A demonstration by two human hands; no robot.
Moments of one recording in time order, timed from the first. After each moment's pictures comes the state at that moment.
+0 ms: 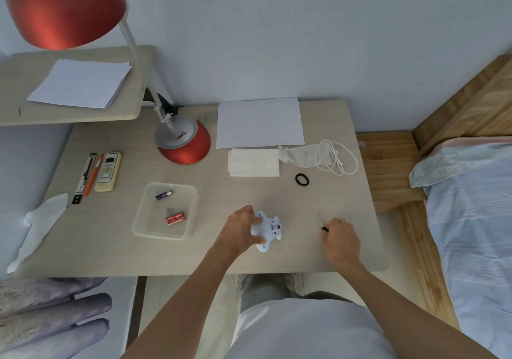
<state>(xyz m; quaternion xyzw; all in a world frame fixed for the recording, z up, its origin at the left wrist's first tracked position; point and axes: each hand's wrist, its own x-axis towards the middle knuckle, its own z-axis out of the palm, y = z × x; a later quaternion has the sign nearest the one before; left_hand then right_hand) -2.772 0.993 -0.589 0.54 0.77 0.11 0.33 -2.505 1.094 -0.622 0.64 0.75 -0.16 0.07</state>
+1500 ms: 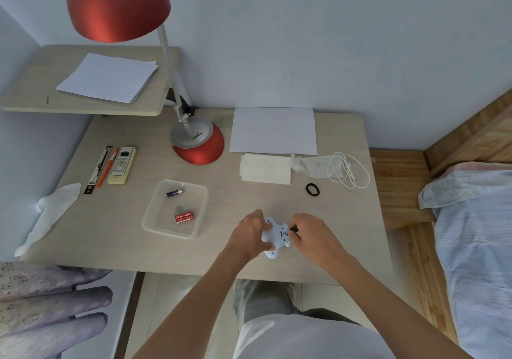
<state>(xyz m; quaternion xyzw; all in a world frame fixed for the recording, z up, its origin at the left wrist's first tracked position) -2.766 0.994 -0.591 0.54 0.77 0.10 0.32 -2.583 1.092 -0.554 0.39 0.88 -0.25 0.04</state>
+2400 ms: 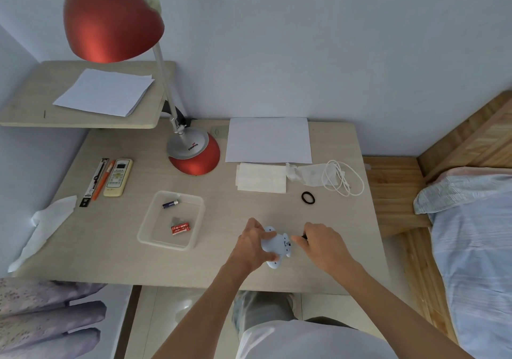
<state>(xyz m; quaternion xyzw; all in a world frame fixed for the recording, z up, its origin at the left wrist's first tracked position) -2.751 0.995 -0.603 0.47 0.78 0.18 0.37 -2.561 1.111 -0.565 0.44 0.87 -0.18 0.11</state>
